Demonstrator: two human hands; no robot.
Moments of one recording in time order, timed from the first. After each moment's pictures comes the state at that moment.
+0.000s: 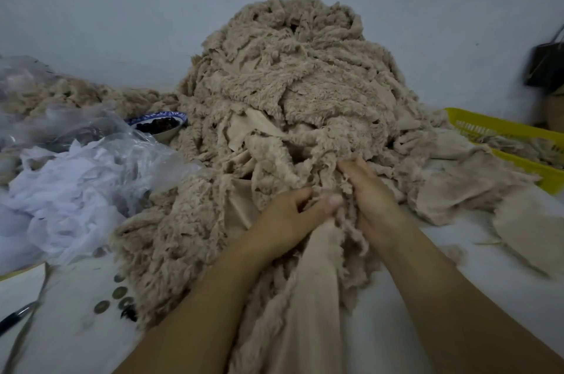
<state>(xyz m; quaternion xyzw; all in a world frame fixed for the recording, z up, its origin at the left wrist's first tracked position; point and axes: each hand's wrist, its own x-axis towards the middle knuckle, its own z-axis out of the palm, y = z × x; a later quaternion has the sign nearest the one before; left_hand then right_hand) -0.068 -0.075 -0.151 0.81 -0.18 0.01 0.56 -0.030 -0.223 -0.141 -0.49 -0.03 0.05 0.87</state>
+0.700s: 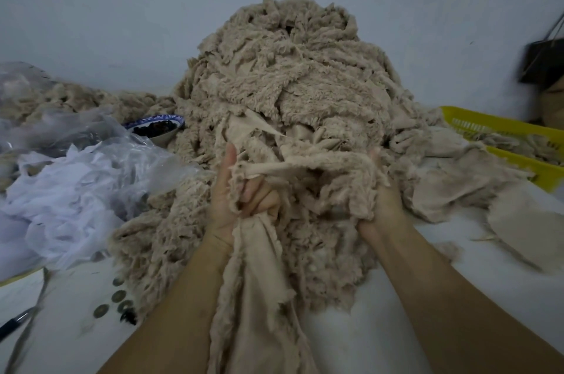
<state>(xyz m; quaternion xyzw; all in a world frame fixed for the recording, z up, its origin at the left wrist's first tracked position) -0.054 -0.037 -0.134 0.25 -0.18 -0.15 0.94 -0.040 -0.232 -0.135 -0.42 0.09 0.00 0.90</state>
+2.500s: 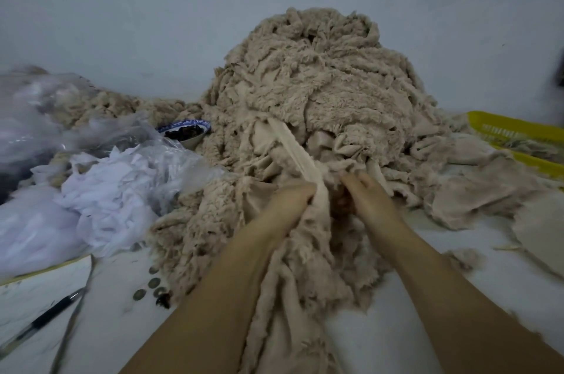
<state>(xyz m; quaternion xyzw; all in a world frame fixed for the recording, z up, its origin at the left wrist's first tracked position) -0.079 -0.076 -0.104 0.72 0.08 -0.05 0.69 -0.023 -0.219 -0.157 -0.70 -0.02 0.03 0.71</state>
